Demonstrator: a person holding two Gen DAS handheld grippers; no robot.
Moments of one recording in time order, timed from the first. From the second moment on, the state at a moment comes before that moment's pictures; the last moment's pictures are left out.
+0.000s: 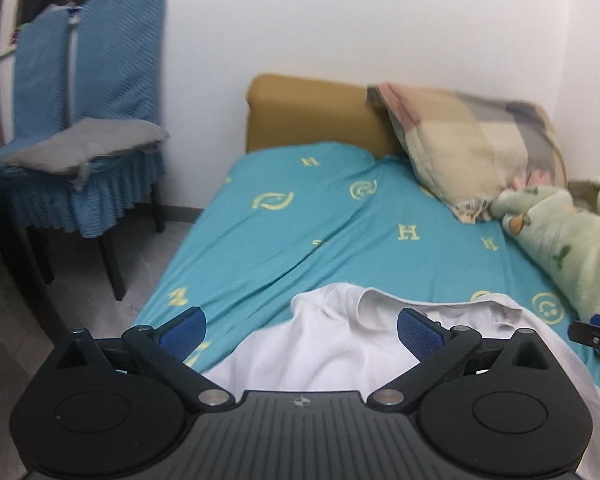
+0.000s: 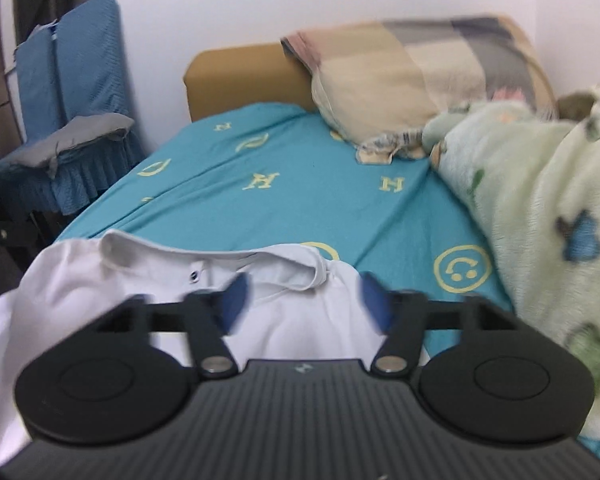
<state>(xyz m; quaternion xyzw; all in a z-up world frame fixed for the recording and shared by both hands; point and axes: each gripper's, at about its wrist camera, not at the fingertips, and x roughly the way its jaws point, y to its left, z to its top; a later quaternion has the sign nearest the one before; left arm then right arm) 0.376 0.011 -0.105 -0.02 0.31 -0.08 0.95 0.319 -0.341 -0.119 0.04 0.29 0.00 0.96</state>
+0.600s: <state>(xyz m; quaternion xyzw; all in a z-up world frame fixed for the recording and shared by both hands) 0.094 0.118 0.026 -0.20 0.26 -0.02 0.95 0.050 -0.296 -0.026 0.14 0.25 -0.01 0.96</state>
